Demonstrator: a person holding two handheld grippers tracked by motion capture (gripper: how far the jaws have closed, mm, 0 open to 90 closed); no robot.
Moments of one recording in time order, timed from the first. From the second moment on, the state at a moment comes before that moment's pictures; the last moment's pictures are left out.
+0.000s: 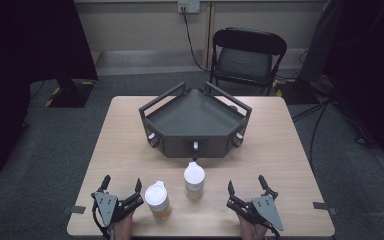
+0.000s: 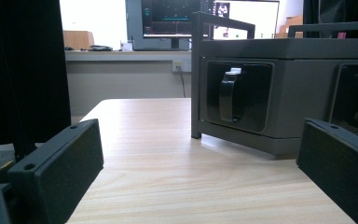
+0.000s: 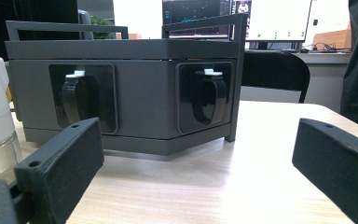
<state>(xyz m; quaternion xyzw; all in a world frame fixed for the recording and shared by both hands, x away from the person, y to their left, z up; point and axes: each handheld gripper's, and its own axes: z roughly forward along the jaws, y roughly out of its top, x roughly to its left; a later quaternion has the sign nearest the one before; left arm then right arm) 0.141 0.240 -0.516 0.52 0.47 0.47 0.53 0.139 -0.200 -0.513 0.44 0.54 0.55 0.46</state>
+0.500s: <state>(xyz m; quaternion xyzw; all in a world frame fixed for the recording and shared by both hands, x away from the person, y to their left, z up) 0.142 0.243 -0.517 0.52 0.47 0.47 0.54 0.139 -0.200 -0.513 0.44 0.54 0.55 0.46</state>
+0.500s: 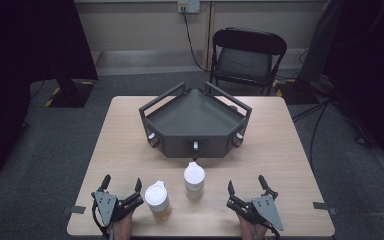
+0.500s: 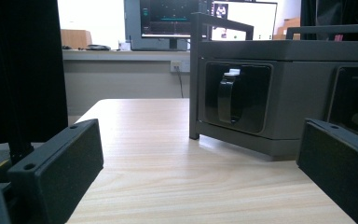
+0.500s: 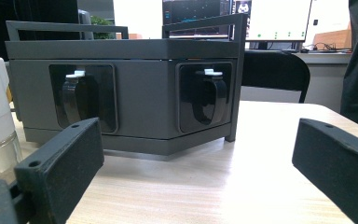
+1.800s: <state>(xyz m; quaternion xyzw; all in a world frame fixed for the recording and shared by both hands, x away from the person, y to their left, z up) 0.119 0.250 -0.471 0.52 0.44 0.44 0.59 0.139 -0.201 -0.513 0.44 0.54 0.55 0.46</state>
